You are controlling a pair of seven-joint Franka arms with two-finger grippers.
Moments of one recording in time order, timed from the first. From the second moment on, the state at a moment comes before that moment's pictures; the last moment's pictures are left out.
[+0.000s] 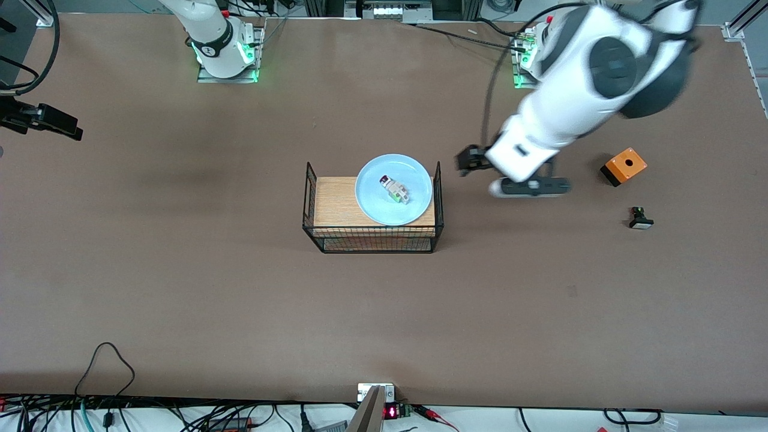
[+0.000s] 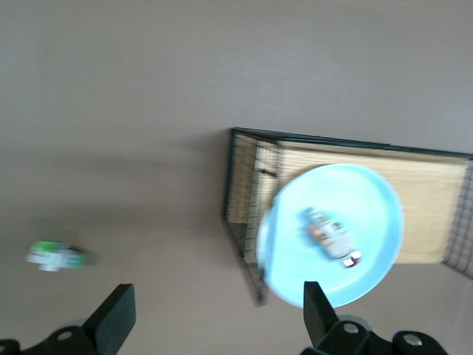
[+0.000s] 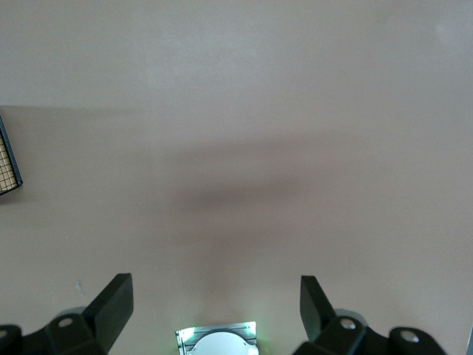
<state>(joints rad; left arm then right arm) -0.40 0.25 -0.12 -1.59 -0.20 1.88 -0.61 -0.02 0.05 -0.04 -1.52 -0.07 1.42 0.03</state>
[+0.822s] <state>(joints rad) -0.63 0.52 -0.12 -1.49 -0.01 2.04 -1.21 -0.02 0.06 -0.03 -1.52 -0.06 1.42 0.04</state>
